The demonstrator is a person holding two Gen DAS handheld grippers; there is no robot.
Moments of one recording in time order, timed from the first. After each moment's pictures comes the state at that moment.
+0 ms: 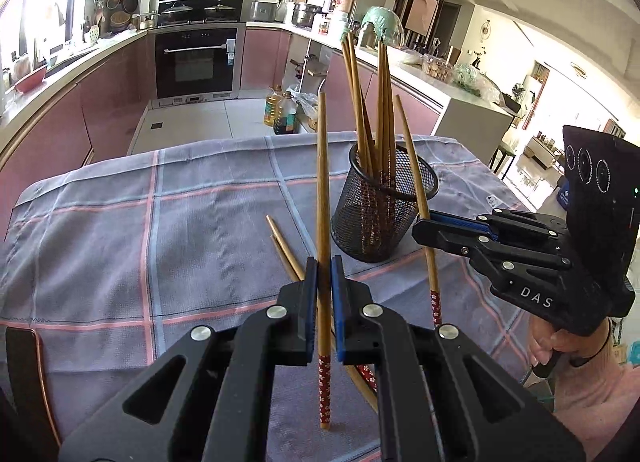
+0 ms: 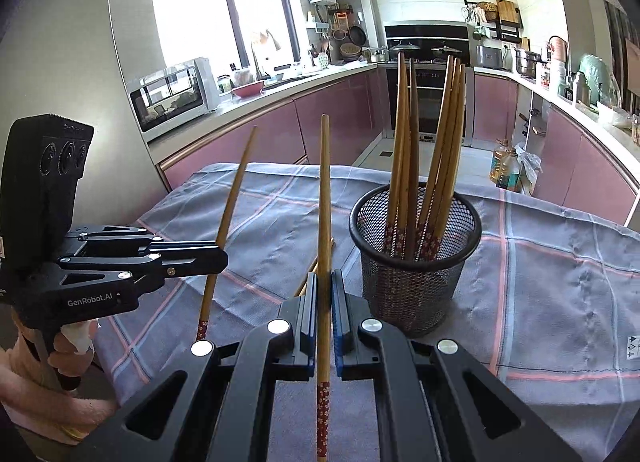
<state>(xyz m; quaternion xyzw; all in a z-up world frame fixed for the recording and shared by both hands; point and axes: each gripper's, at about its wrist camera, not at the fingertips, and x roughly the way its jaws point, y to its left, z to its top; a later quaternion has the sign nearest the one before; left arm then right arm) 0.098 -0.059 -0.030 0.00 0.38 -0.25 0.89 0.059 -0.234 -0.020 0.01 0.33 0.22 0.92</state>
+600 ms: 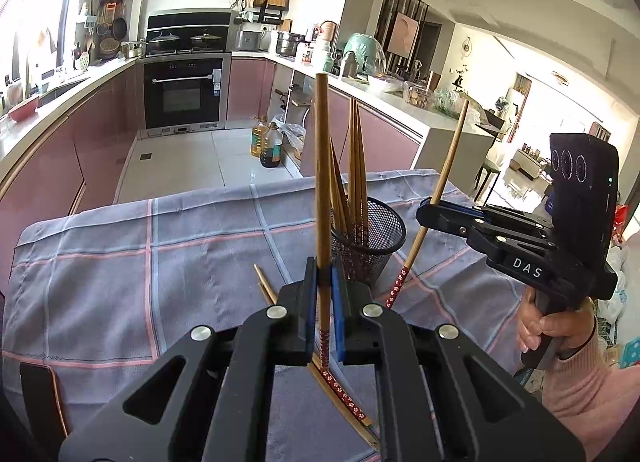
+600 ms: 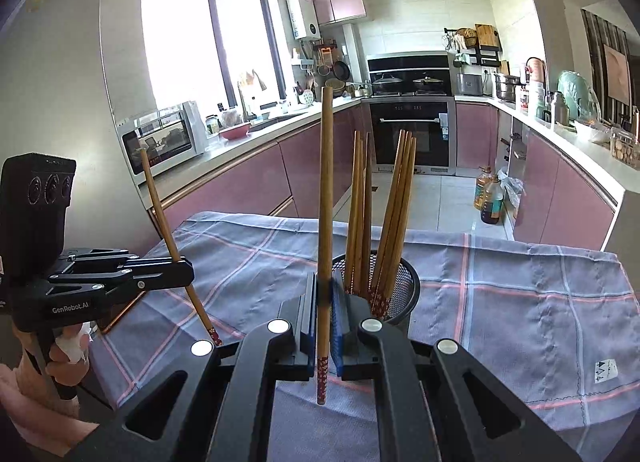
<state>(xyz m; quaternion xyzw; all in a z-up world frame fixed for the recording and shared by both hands) 0.092 -0.065 0.019 0.00 0.33 -0.28 0.90 0.061 -0.267 0.018 0.03 0.27 0.20 0.94</state>
